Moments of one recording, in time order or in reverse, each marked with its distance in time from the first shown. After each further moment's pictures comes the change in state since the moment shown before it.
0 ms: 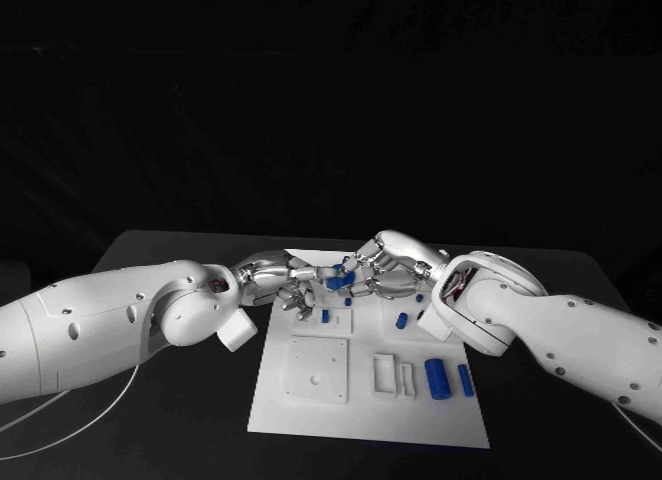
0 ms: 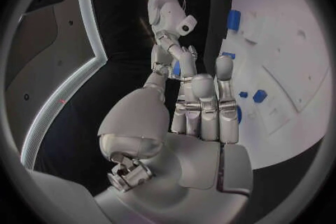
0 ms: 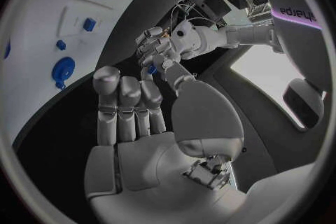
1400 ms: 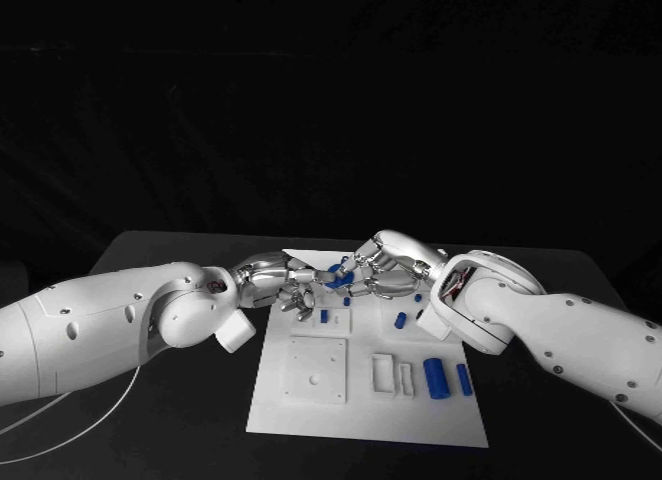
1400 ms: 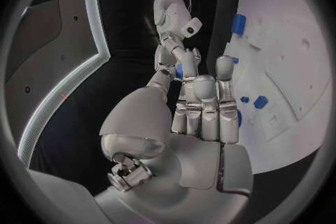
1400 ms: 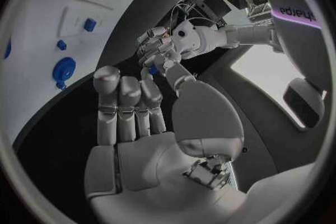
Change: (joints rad) left arm -0.003 0.002 -0.003 -0.007 0.040 0.034 0.014; left_hand 0.075 0.091 0.133 -0.092 0.137 0.002 -0.008 0.008 0.077 -0.004 0.000 0.004 -0.009 -0.014 0.000 0.027 -0.001 0.000 -0.022 -0.004 0.034 -0.001; right arm -0.001 0.000 0.003 -0.003 0.000 0.007 -0.001; right_hand -0.003 -0.002 -0.002 -0.005 0.004 0.003 -0.003 0.000 0.000 -0.001 0.004 -0.035 -0.016 -0.001 0.000 -0.018 -0.010 0.000 0.000 0.000 -0.036 0.000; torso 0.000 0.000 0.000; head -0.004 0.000
